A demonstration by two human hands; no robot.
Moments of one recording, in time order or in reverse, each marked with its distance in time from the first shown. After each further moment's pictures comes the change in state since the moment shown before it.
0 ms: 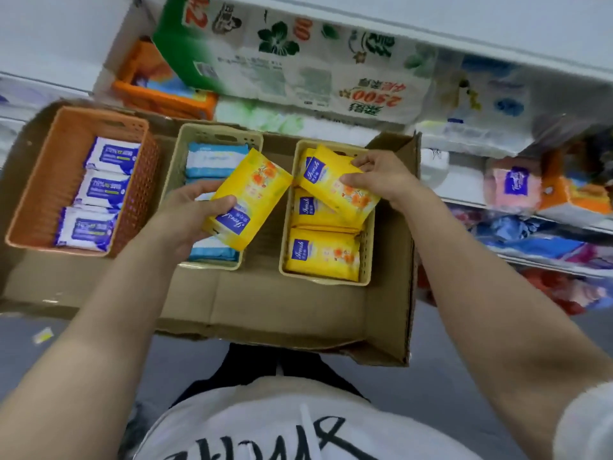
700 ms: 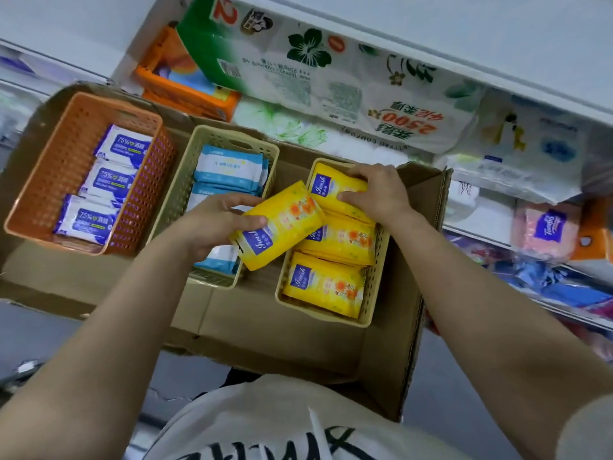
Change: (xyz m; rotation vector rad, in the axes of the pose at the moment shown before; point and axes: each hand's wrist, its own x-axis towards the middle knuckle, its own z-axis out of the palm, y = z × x) left_hand 0.049 0.006 0.023 0.161 -0.129 -0.110; right_hand 0.078 0.007 0.020 -0.575 0.040 -0.302
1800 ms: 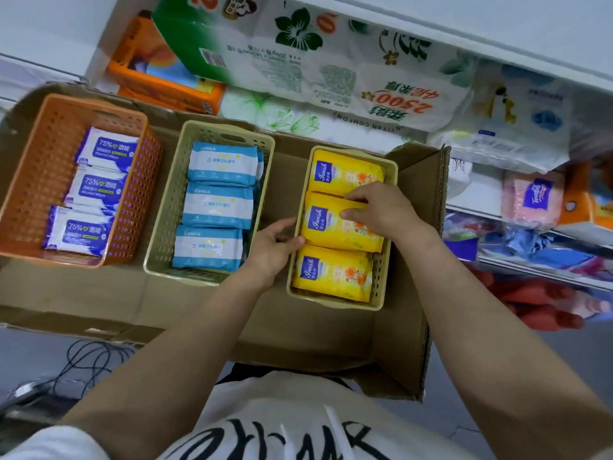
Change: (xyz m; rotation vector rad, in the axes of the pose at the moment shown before) left_hand 0.035 -0.068 0.070 -0.096 0.017 0.050; right_hand -0.055 -0.017 0.005 -0.010 -0.201 0.127
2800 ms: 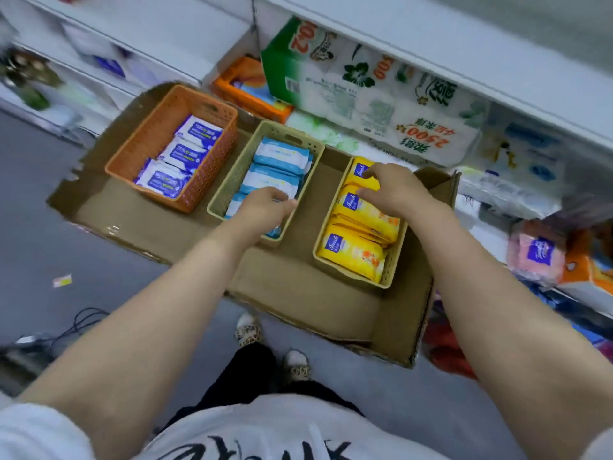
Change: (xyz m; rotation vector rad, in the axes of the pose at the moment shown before) left_hand -0.114 0.015 -0.058 0.289 0.312 0.193; right_hand -0.082 -0.075 -0.025 -0.307 0.127 -0.216
